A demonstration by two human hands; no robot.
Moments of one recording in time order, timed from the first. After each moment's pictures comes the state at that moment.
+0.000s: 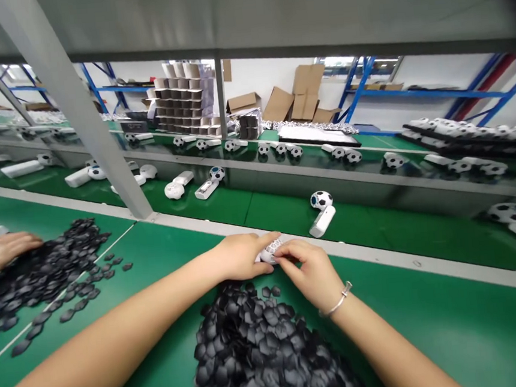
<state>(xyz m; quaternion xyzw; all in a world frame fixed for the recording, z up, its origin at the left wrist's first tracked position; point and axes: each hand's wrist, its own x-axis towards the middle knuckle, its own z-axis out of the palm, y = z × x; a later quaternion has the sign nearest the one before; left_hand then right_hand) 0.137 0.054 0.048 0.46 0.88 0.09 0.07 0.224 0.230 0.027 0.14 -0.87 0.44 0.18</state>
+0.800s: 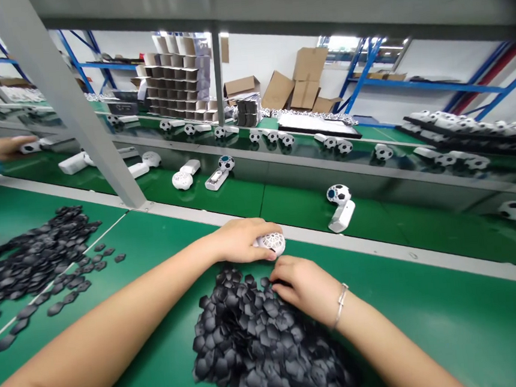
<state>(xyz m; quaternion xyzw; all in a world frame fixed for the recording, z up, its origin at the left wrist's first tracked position) 0.113 0.052 0.045 0.55 0.81 0.20 0.08 0.242 0.222 0.024 0.22 -0.94 0.25 -0.03</state>
